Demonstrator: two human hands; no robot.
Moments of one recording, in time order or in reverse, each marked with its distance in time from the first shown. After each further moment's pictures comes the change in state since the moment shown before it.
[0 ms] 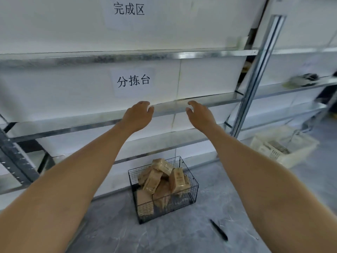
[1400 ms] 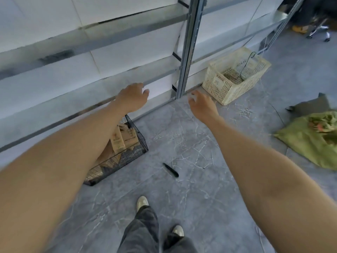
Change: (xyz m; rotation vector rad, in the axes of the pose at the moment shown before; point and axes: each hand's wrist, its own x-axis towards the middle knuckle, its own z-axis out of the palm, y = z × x) left_hand 0.137 0.226 0.350 0.030 -0.446 0.110; right_hand -0.004 0.422 -0.003 -0.033 -0.164 0.480
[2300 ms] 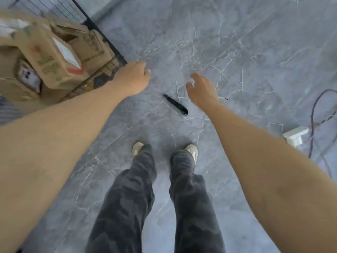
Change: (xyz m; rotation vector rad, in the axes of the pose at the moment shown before) left_hand 0.101 -0.153 0.454 0.070 -0.506 -0.039; right_hand 0.048 0.242 0.423 -0.039 -0.432 0.333
